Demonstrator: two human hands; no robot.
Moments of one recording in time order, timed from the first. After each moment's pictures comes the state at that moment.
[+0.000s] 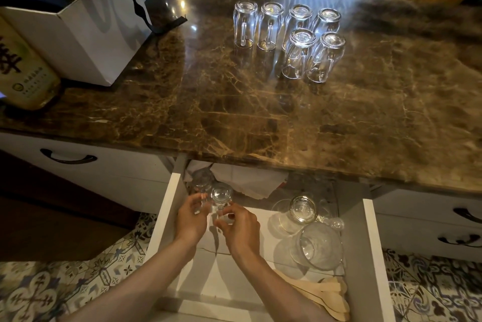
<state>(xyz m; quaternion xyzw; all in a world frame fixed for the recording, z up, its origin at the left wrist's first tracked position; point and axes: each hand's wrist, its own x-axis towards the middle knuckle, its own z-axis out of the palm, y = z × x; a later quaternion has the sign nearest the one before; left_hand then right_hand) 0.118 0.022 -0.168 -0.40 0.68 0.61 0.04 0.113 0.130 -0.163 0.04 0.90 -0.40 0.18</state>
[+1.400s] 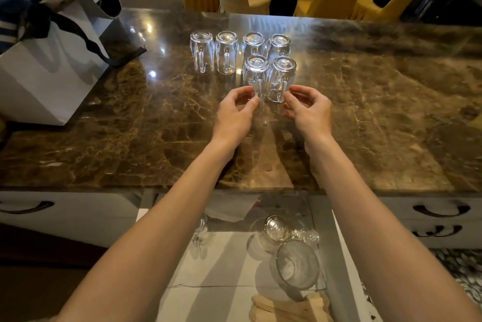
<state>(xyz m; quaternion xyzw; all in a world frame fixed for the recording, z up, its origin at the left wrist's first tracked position) -0.077 0.106 -0.006 -0.09 0.74 0.67 -0.06 -0.097 0.245 0.000 0.09 0.74 -0.66 -0.09</state>
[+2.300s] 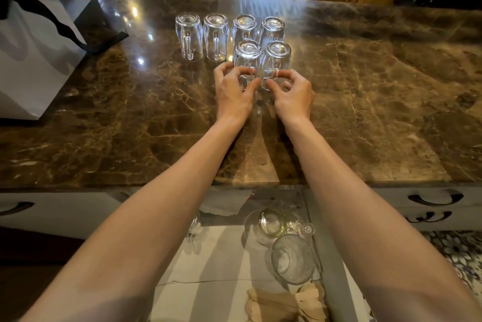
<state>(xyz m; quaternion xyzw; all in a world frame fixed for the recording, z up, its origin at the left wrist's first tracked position) -0.122 0.127 -0.016 -0.06 0.84 0.51 -0.18 -0.125 0.233 -0.007 0.10 0.84 -0.51 -0.13</state>
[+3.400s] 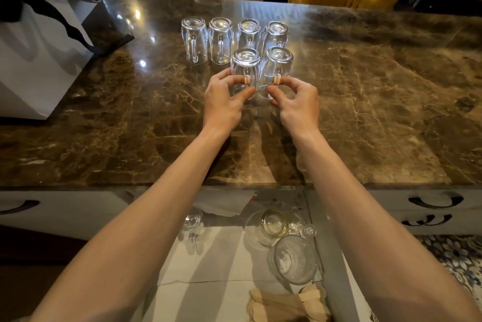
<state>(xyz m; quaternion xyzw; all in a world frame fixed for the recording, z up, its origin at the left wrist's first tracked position) -0.098 0.103 -0.003 -0.04 0.84 0.52 -0.14 -0.096 0.233 0.008 0.04 0.80 -0.58 -0.10</state>
